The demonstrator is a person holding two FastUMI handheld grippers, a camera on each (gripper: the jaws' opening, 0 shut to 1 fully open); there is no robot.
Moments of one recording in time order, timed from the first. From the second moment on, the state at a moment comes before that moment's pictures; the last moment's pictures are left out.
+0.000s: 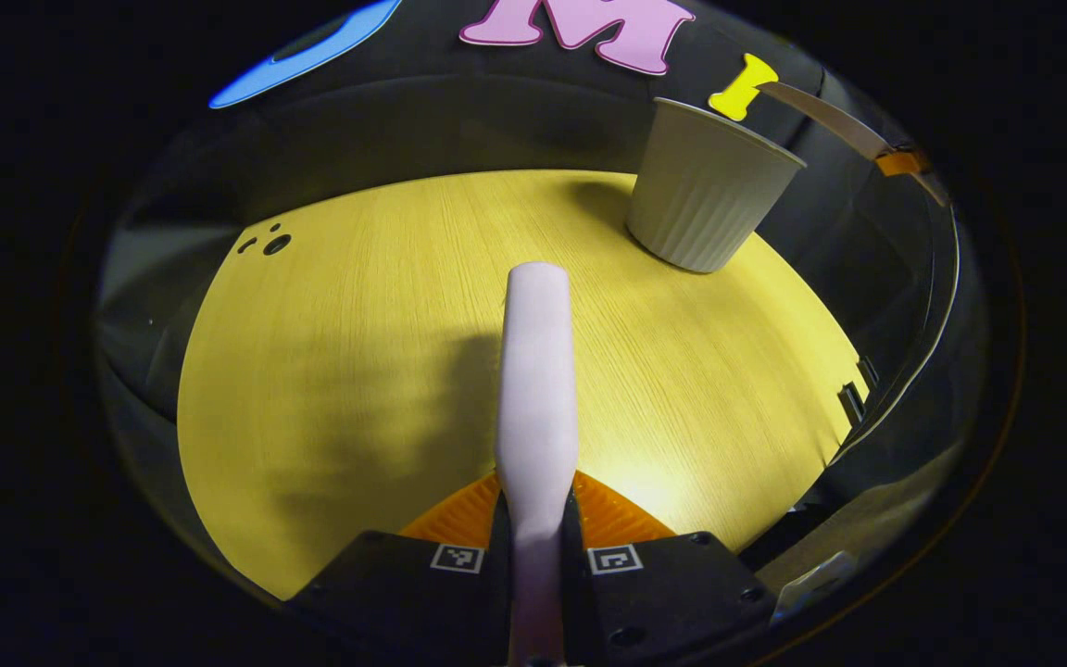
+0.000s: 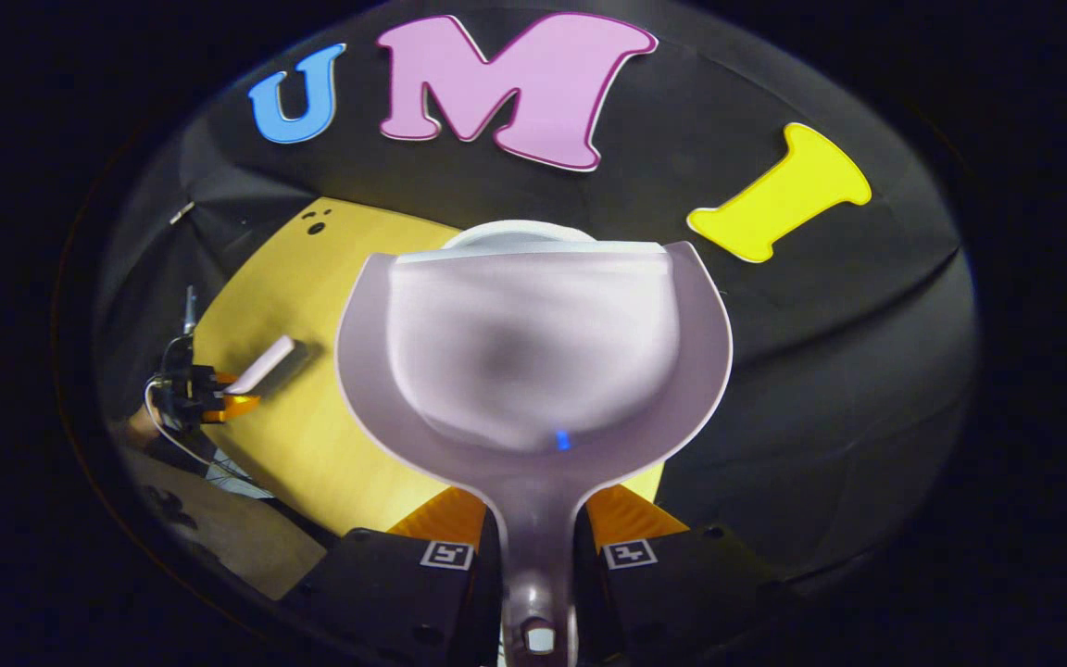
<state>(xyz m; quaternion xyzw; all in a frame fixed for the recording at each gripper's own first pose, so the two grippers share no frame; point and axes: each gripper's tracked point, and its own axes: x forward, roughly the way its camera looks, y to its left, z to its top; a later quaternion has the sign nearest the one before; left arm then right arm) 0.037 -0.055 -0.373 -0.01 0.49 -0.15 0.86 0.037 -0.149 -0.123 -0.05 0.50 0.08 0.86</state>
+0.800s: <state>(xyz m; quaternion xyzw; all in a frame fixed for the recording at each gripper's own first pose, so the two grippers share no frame) 0.038 -0.043 -0.388 0.03 0.50 -0.13 0.86 -0.085 -0.012 -0.301 0.03 0.56 0.13 0.82</state>
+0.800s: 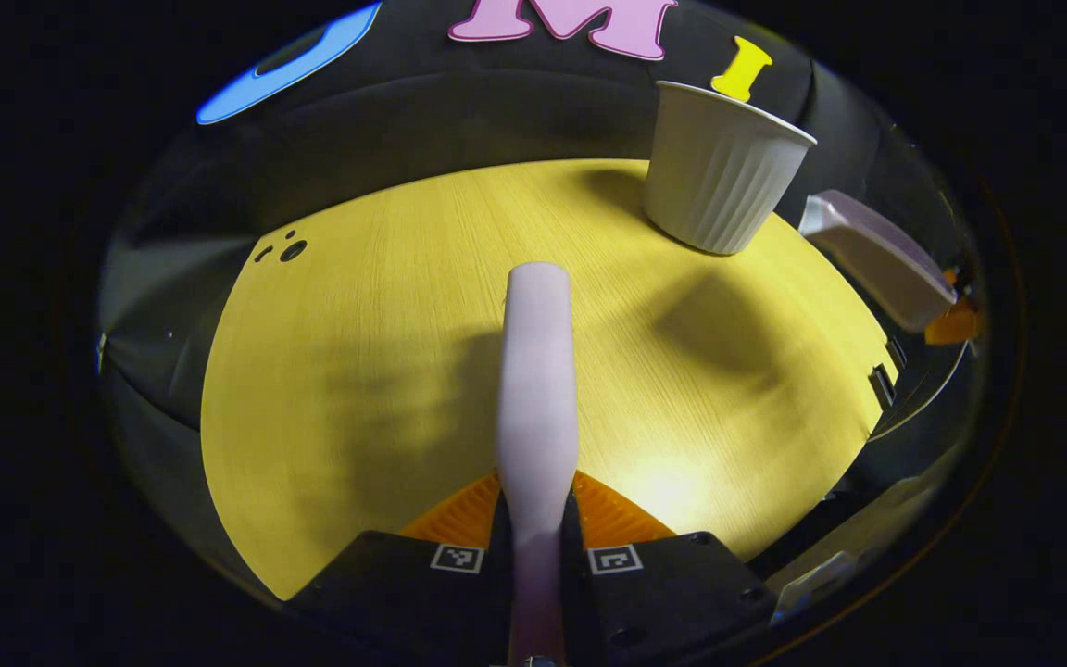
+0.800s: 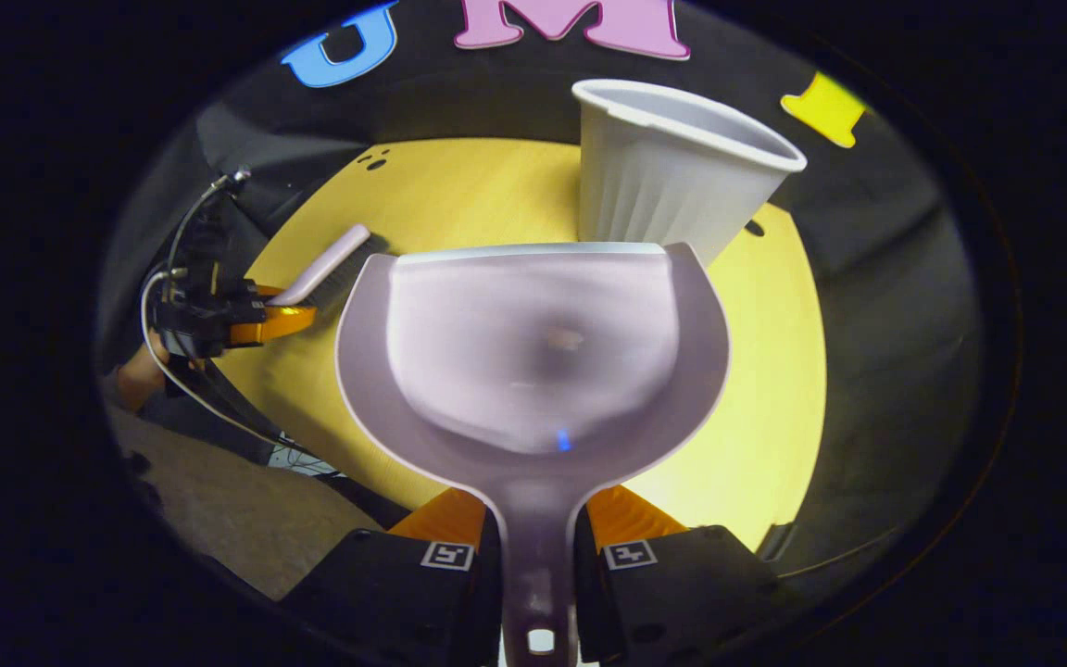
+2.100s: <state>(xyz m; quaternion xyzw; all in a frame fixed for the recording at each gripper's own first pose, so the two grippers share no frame) 0.036 -0.021 -0.400 0.08 0.49 -0.10 0.86 -0.089 0.029 -0.370 0.07 0.57 0.12 0.81</state>
